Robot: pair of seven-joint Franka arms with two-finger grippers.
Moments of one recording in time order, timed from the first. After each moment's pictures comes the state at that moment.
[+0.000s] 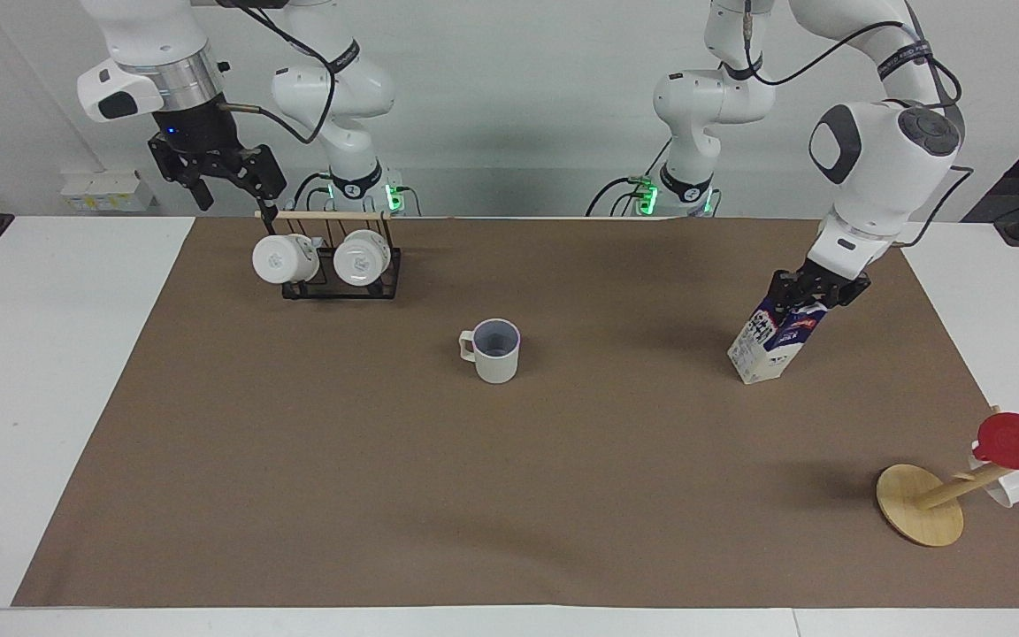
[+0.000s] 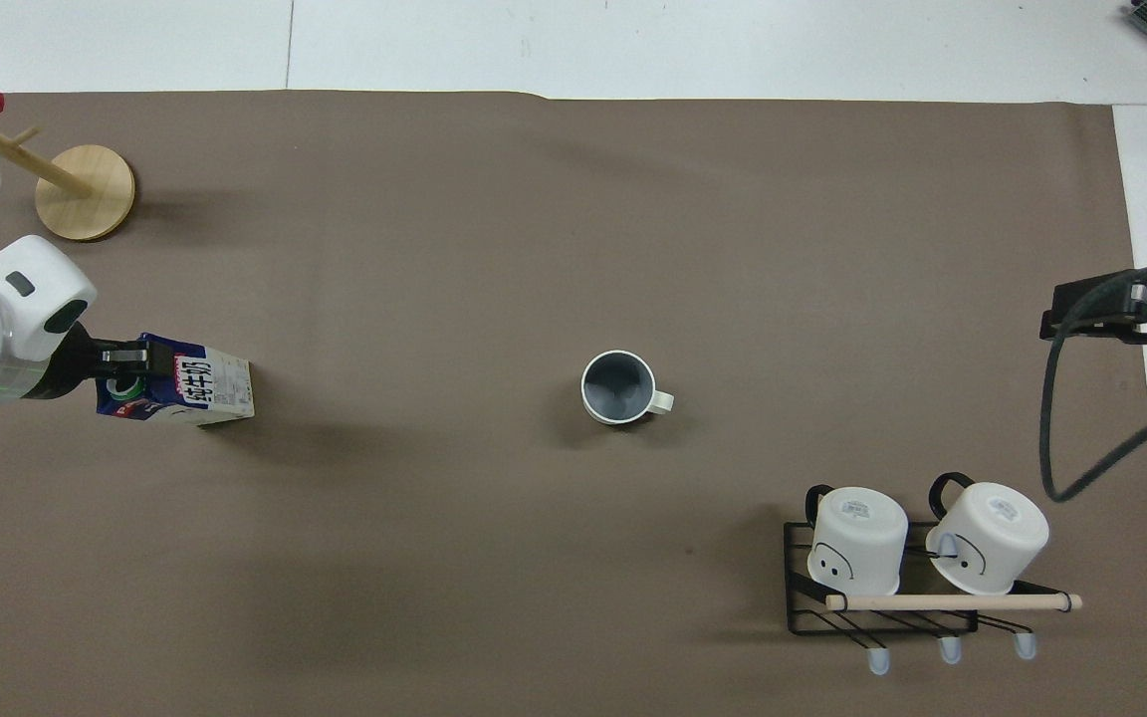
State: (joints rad) left arm -0.05 -0.07 0.04 -2.09 -0.03 2.08 0.02; right arm 0.04 -0.07 -0.02 -1.56 -0.01 1.54 0.27
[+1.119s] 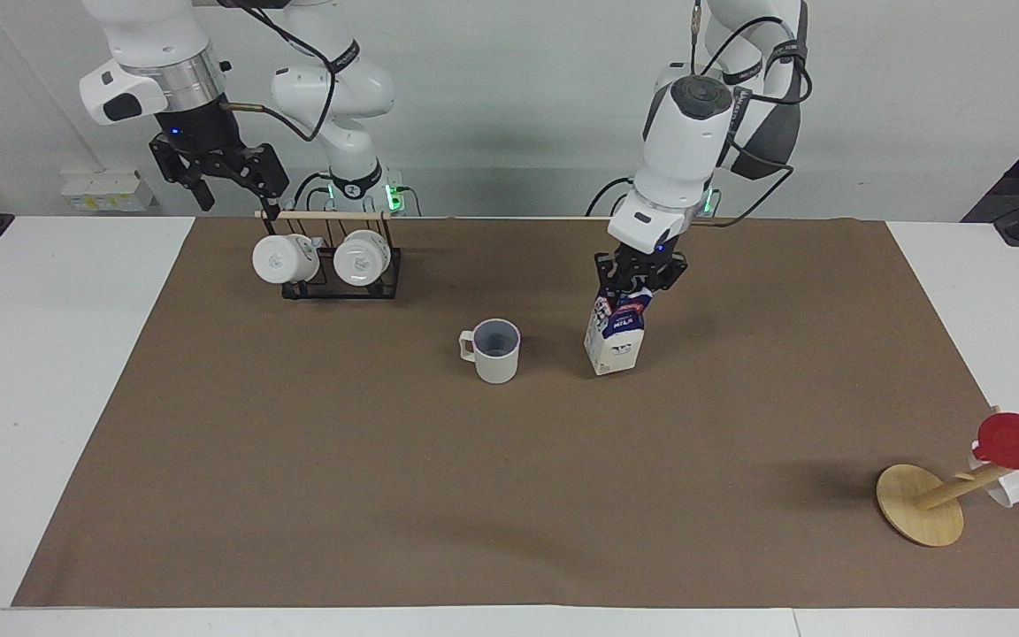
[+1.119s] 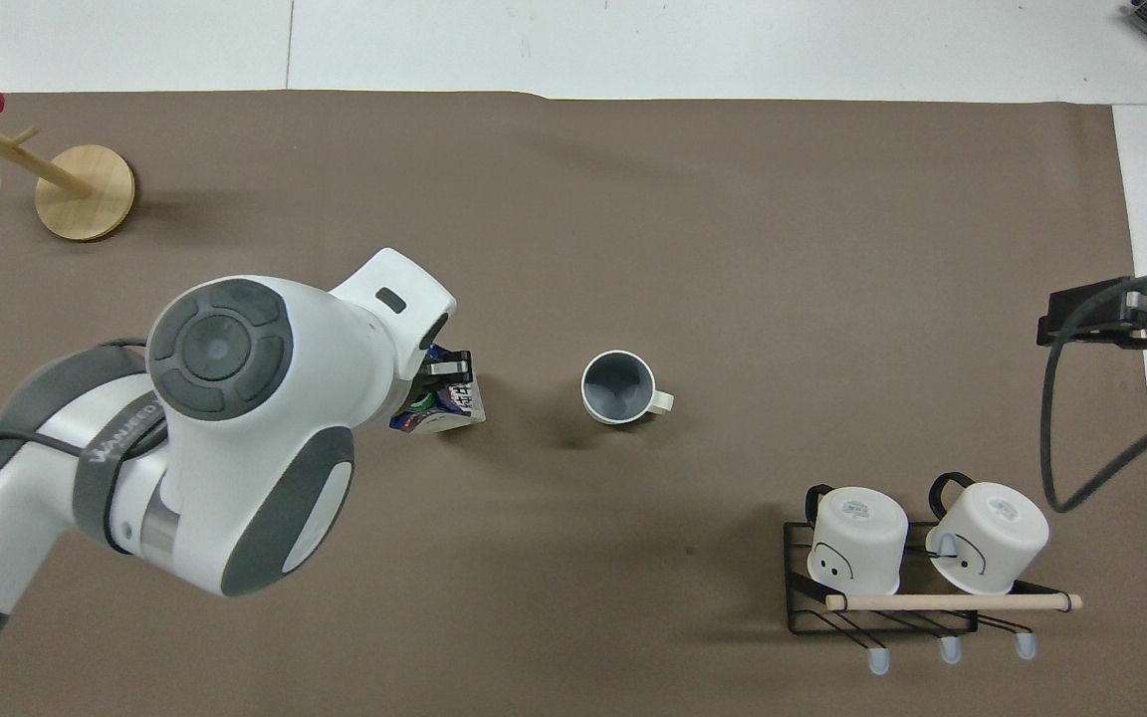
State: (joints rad) left arm -0.56 0.03 0.02 -1.94 -0.04 2.08 -0.55; right arm 0.05 -0.07 -0.02 -1.56 -0.01 1.53 0.23
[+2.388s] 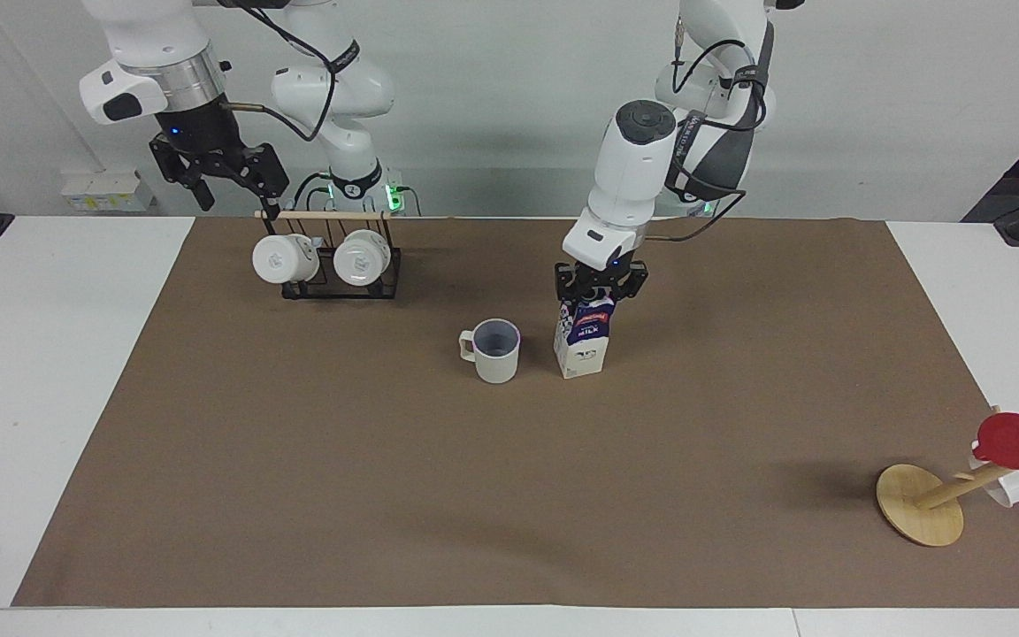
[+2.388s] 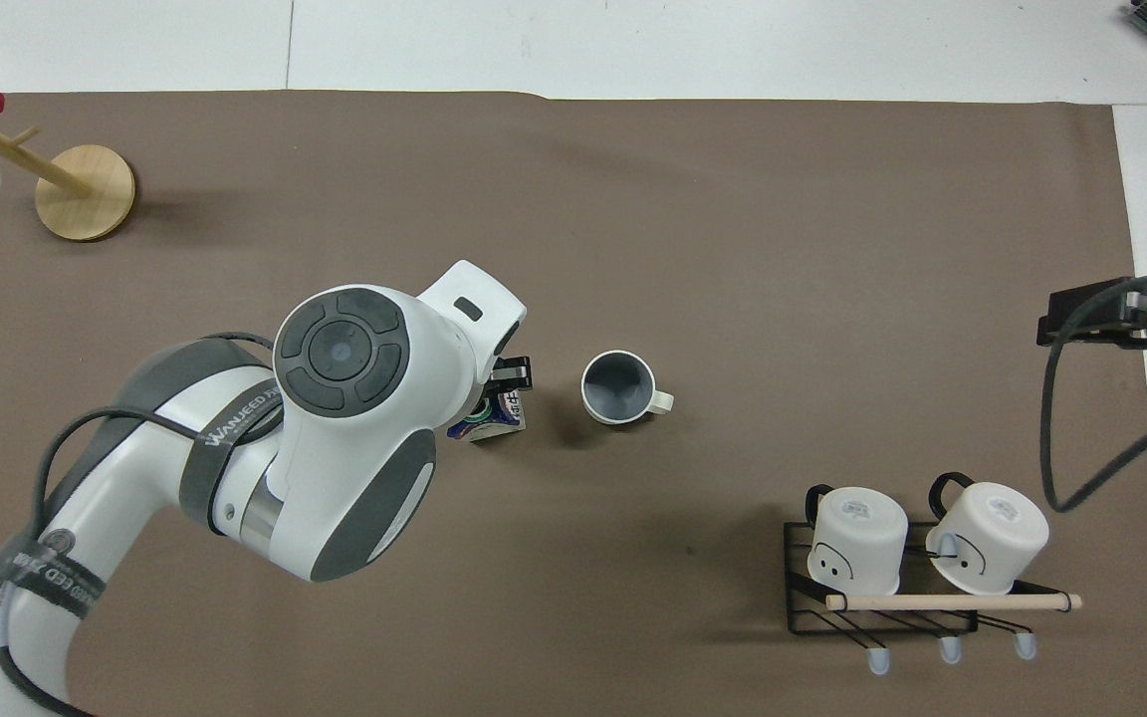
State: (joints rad) left arm -0.62 0.11 0.02 -1.88 -0.04 2.08 -0.61; right arm 0.05 -0.07 -0.02 -1.56 -0.01 1.53 0.23
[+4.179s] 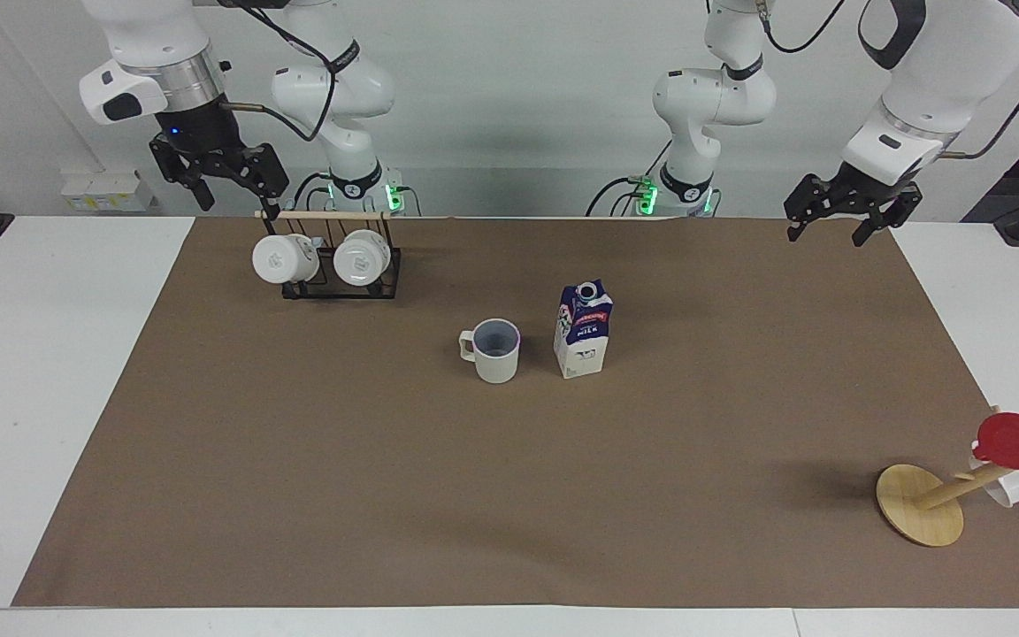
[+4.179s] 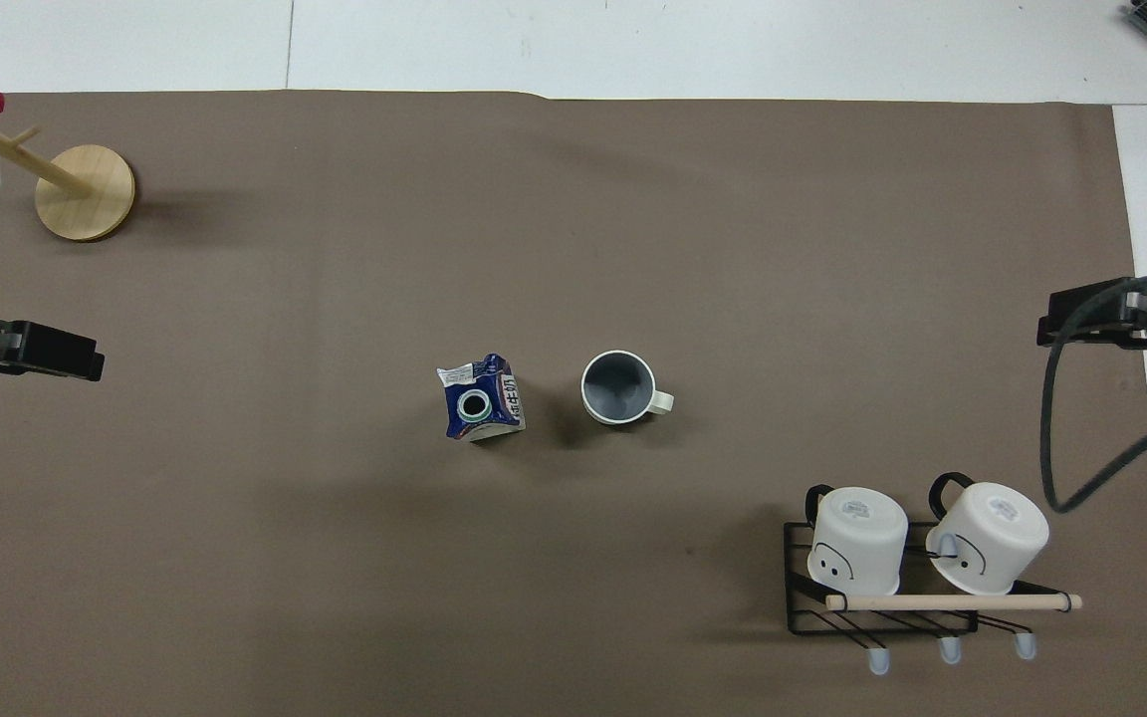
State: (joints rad) left arm -0.15 -0.07 0.09 -1.67 -0.02 1.57 0.10; right arm 0.05 -0.07 -0.02 -1.56 -0.01 1.53 0.23
